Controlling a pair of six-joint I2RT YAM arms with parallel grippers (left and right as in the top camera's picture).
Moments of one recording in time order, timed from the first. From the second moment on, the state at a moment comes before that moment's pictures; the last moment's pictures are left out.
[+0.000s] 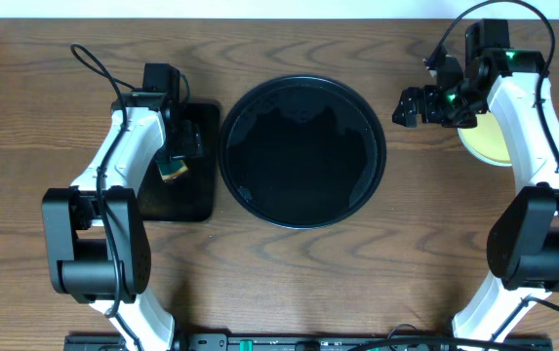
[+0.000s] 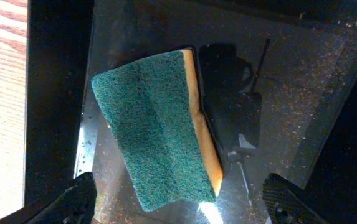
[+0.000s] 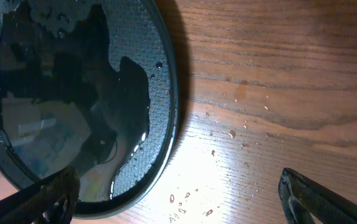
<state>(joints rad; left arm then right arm) -0.02 1.88 1.35 -0.84 -0.16 -0.20 -0.03 1.96 1.72 -1.10 -0.34 -0.06</state>
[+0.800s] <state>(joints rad) -0.02 1.88 1.35 -0.84 -0.16 -0.20 0.09 1.27 1.72 -1.06 -0.31 -0.08</state>
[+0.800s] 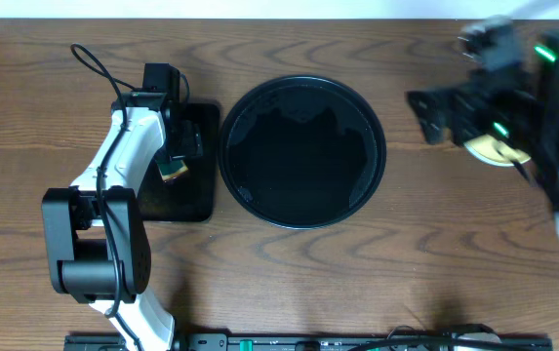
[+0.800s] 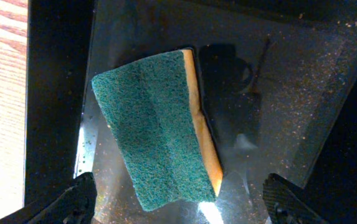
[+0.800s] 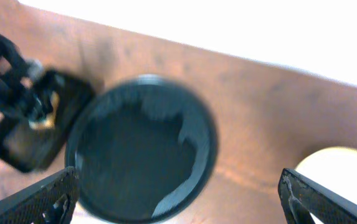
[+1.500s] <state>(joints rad) -0.02 1.88 1.34 -0.84 -0.16 -0.20 0.06 0.31 0.79 -0.35 -0.25 -0.17</state>
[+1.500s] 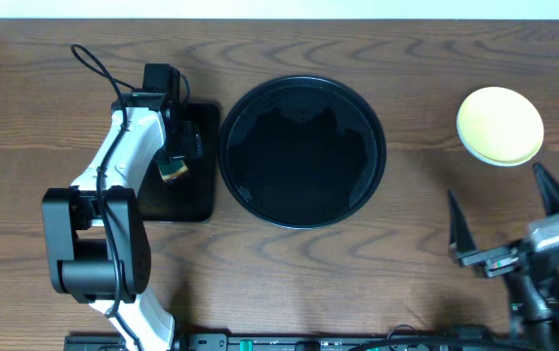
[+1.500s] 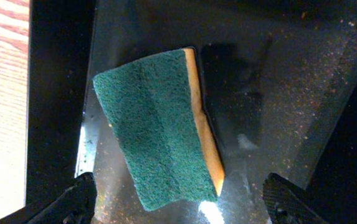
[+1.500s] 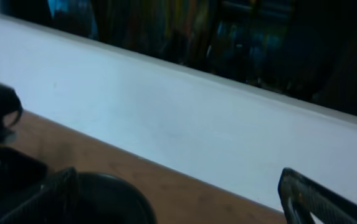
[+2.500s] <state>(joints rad) -0.02 1.88 1.34 -0.84 -0.16 -0.20 0.05 0.01 0.01 -0.05 -0.24 -0.16</state>
